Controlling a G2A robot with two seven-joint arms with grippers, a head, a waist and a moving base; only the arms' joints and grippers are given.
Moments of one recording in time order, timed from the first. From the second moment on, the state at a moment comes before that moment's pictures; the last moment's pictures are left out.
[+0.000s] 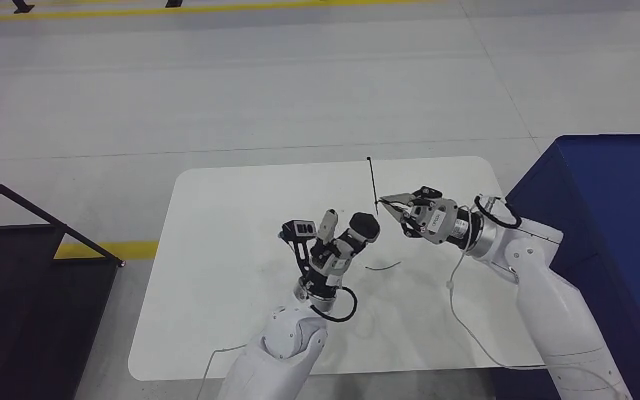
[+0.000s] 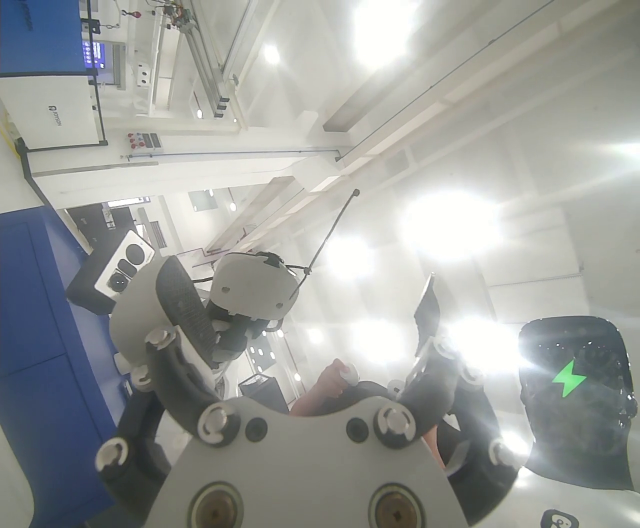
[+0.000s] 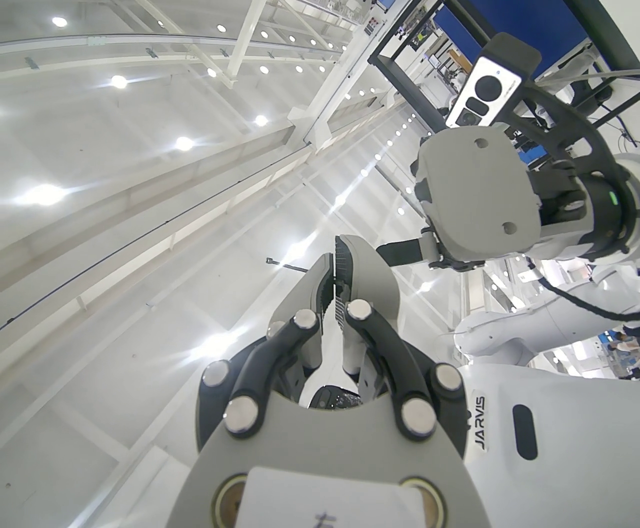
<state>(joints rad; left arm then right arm) 1.28 -1.56 -0.95 -1.52 -0.49 -0.69 -0.27 -1.16 -1.03 1.39 -1.74 1.43 0.79 0.56</state>
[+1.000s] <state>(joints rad) 1.29 -1.57 -0.94 -1.56 -0.57 -0.62 -0.30 -1.18 -1.04 1.38 -1.77 1.45 0.74 0.49</state>
